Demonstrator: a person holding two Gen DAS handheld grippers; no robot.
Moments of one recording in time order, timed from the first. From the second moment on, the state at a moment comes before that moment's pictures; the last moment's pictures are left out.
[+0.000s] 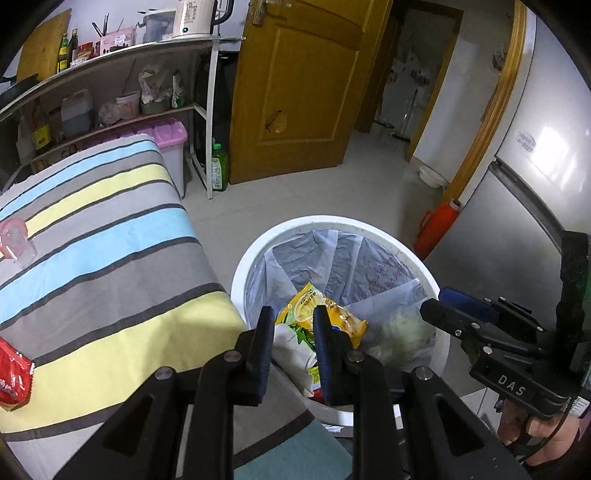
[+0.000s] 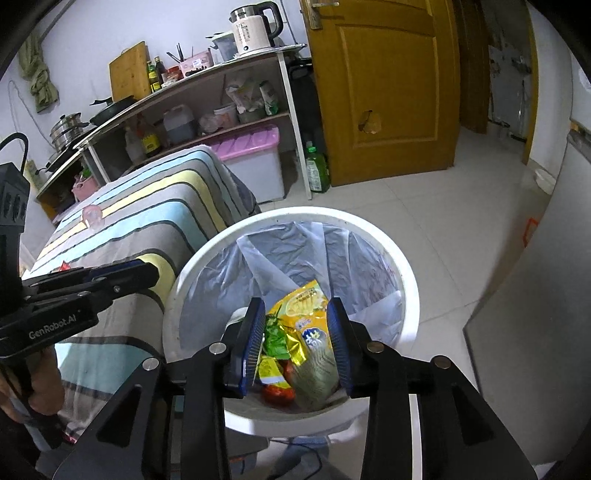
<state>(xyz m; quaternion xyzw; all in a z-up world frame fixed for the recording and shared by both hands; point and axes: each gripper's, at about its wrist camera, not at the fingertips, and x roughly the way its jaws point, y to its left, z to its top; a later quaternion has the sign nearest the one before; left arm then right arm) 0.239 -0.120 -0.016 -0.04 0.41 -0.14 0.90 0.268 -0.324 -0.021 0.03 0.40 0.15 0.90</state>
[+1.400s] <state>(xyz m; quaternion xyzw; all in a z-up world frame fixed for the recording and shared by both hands) 0.103 0.010 0.056 -0.08 0.28 -0.05 0.96 0.157 -0.194 0.077 -0.06 0.28 0.28 0.92</state>
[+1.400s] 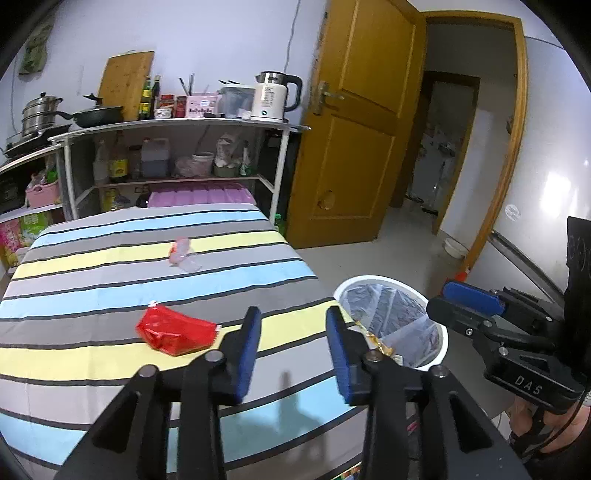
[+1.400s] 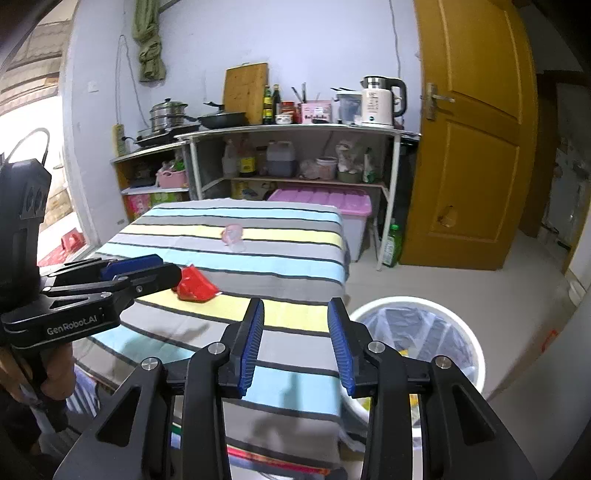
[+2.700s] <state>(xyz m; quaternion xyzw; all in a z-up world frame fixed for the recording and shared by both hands) 0.086 0.134 0.000 -0.15 0.31 0.07 0.94 0.196 -0.050 0.019 -0.12 0.33 0.42 0.84</state>
